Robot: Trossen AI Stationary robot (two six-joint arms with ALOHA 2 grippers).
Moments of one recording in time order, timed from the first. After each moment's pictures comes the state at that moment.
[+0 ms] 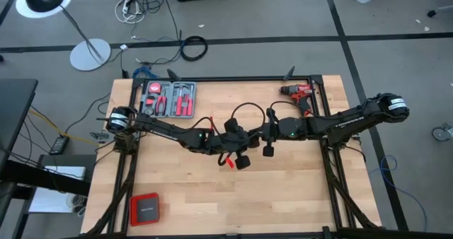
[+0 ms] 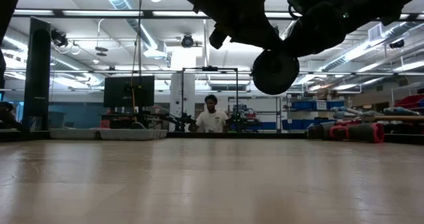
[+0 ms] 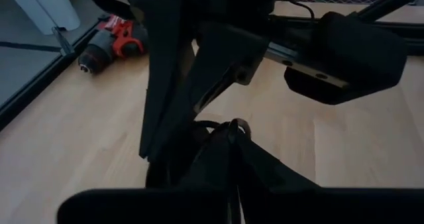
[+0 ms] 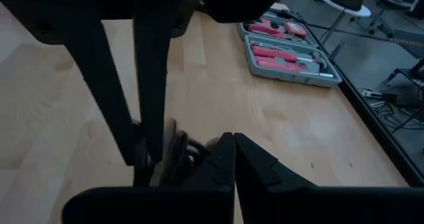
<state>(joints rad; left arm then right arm) -0.16 1.87 1.36 0.01 -0.42 -0.16 0.12 1.19 0.57 0.20 0.31 -0.12</state>
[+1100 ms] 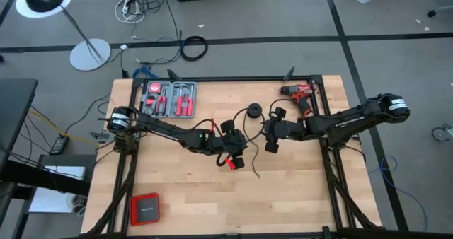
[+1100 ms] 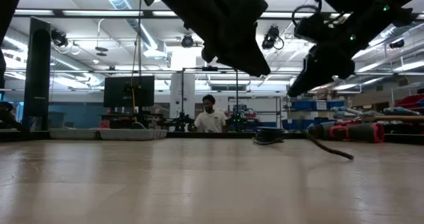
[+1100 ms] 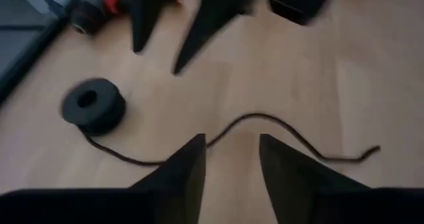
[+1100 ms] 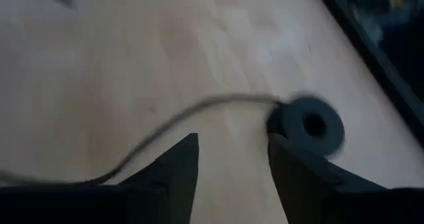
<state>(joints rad) -0.16 1.88 1.31 -0.09 -0.41 -0.13 0.08 1.19 0.57 -0.15 0.47 0.08</state>
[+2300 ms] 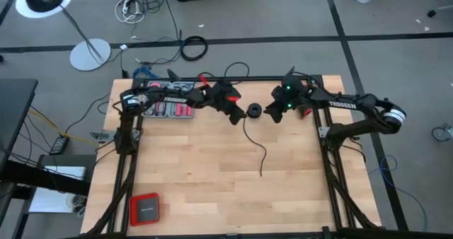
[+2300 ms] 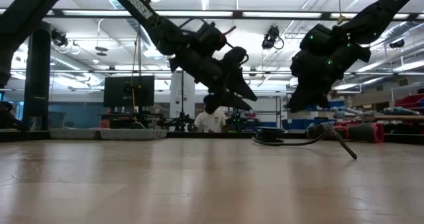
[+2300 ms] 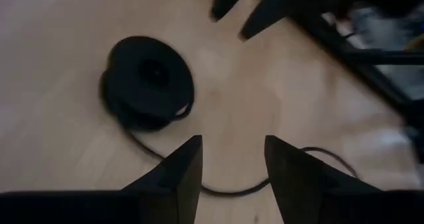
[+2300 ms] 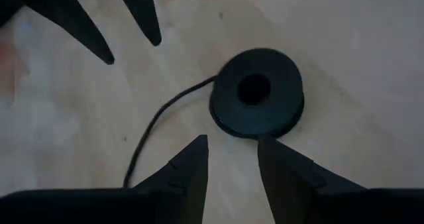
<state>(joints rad) 0.38 2.00 1.30 0.07 0.41 -0.37 -0.70 1.26 0.57 -0.13 -0.42 0.11</state>
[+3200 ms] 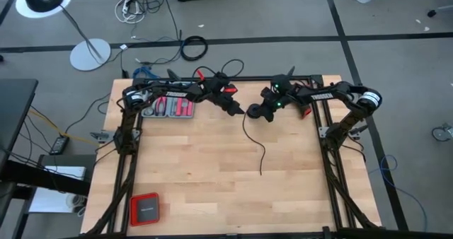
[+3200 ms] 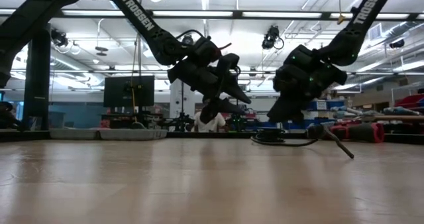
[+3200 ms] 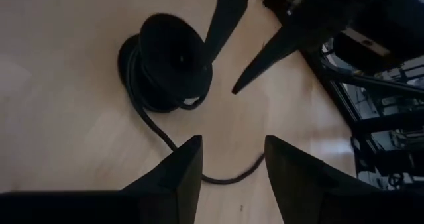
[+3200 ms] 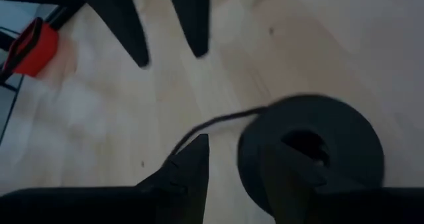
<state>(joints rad) 0.47 2.04 1.31 0.09 0.60 -0.53 -0.71 1.59 0.64 0.15 -0.65 0.07</state>
